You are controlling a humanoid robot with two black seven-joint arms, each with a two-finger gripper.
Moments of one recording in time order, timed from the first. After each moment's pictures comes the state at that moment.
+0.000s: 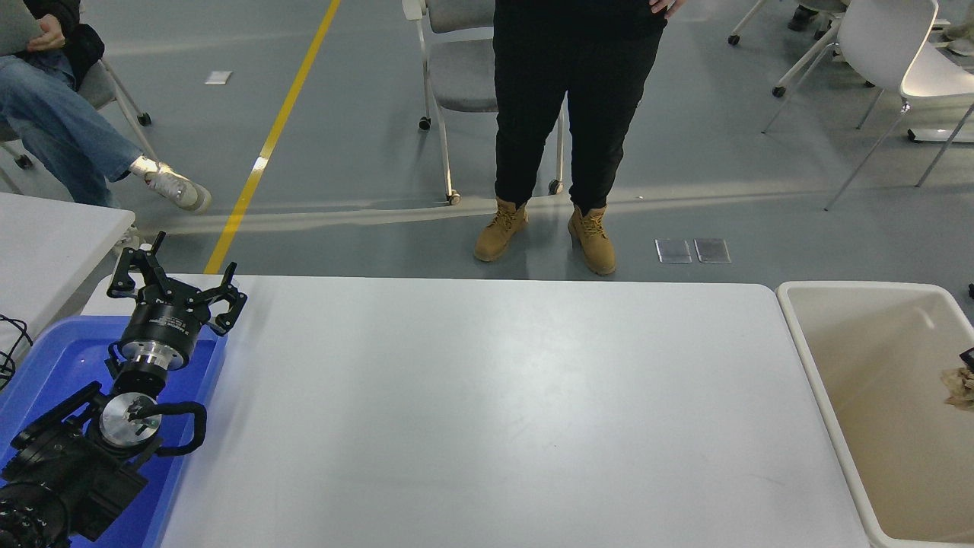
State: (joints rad) left arm -0.55 0.37 -0.86 -0.44 -0.20 -0.59 -0.43; right arm 0.71 -0.40 -0.22 -0.09 -0.34 0.06 0.02
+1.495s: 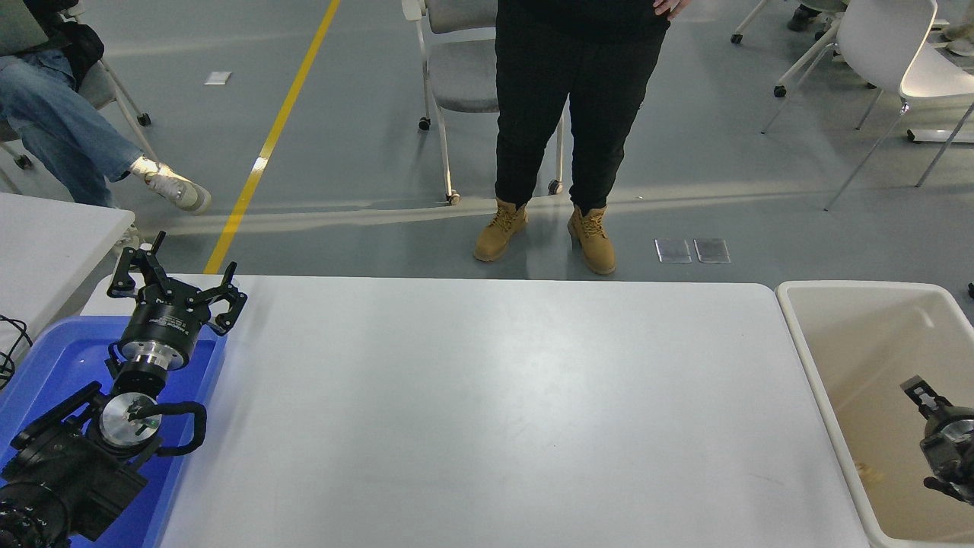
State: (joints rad) left arm -0.55 0.37 -0.86 -0.44 -0.20 -0.59 -0.43; right arm 0.65 -0.31 -0.21 -0.07 -0.33 -0.09 0.03
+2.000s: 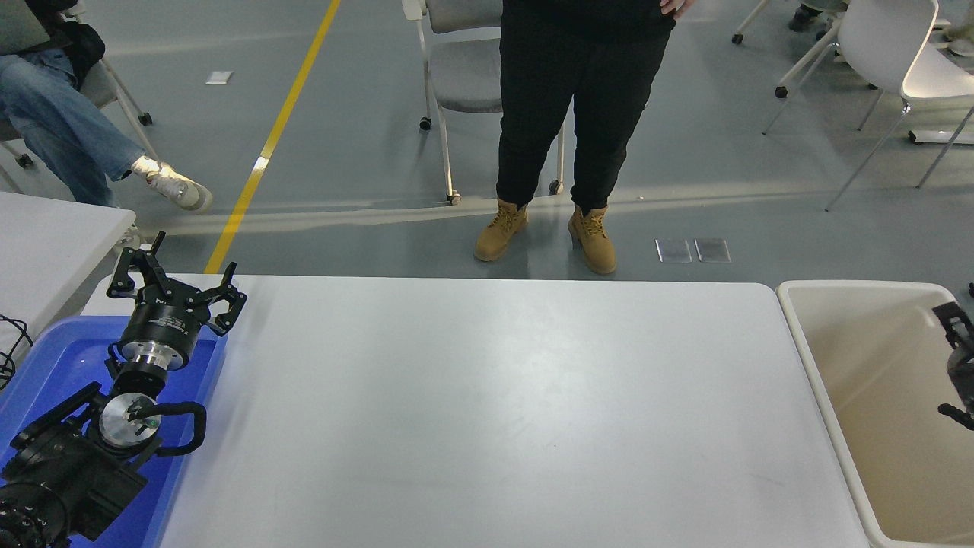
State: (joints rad) left arm -0.55 0.37 -0.86 -0.44 -0.20 -0.59 -0.43; right arm 0.85 -0.41 -0.06 -0.05 -0.12 -0.09 0.03
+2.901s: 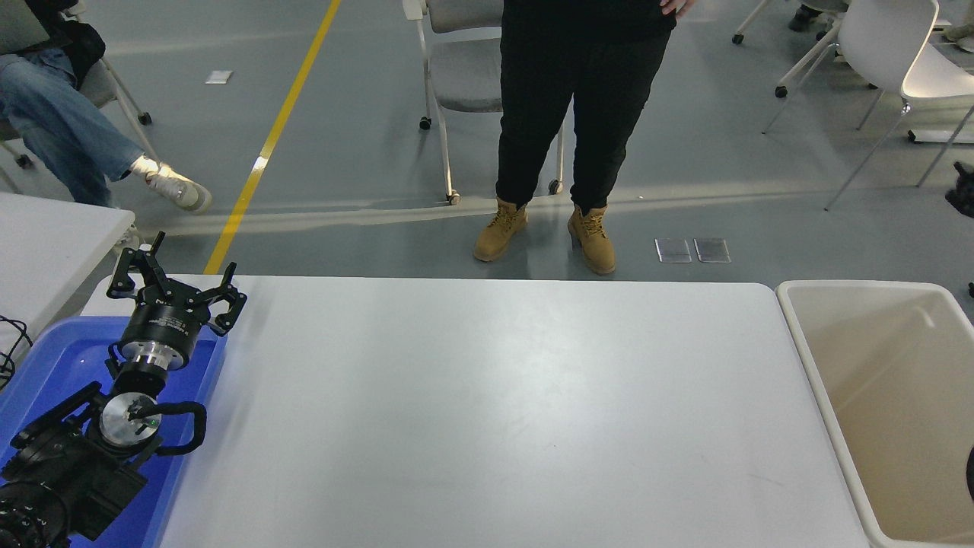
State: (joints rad) left arm -0.55 0.37 -0.86 -0.44 -0.20 -0.59 -0.43; right arm 1.03 -0.63 0.81 0.49 -0.05 -0.09 0.03
